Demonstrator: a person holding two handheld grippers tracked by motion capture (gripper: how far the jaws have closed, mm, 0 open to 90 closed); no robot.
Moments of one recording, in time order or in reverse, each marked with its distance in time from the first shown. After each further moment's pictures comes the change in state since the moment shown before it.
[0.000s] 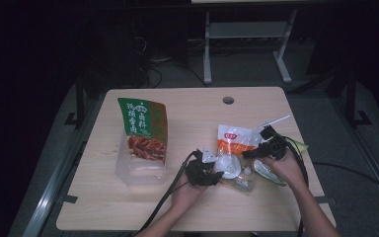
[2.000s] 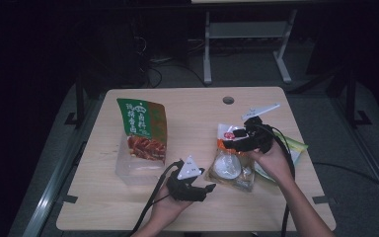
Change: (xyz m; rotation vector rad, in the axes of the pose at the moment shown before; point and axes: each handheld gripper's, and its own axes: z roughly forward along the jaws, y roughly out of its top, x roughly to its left) left arm -0.012 -0.019 -0.070 -0.128 -0.079 0.070; right arm 0.079 0.039 -0.033 -0.177 0.006 -0.212
